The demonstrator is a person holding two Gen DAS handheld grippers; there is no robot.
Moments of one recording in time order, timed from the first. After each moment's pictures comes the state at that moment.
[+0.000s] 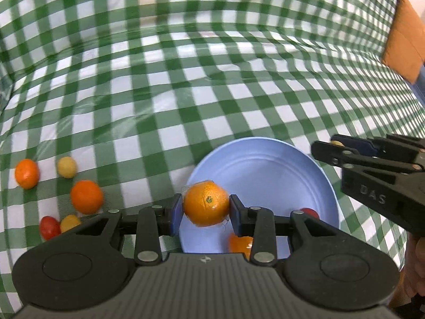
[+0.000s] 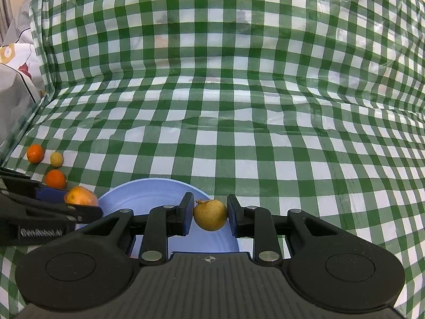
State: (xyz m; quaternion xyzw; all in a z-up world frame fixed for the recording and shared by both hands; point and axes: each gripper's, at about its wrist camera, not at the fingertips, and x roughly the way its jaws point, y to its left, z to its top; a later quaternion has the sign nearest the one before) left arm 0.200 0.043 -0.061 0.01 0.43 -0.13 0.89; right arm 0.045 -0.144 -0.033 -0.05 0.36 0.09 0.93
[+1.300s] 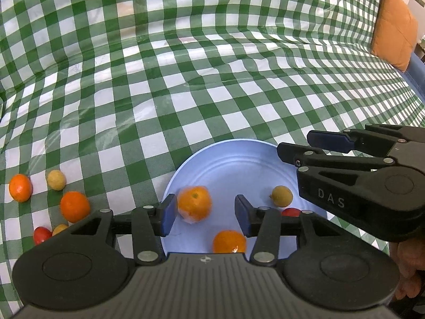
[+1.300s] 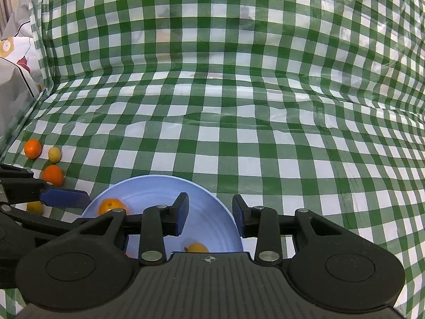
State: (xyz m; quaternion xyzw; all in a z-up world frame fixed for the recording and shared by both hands) left arm 0.167 0.044 -0.044 0.04 0.42 -0.15 0.89; right arm 0.049 -0.139 -0.037 -0.06 0.37 0.09 0.92
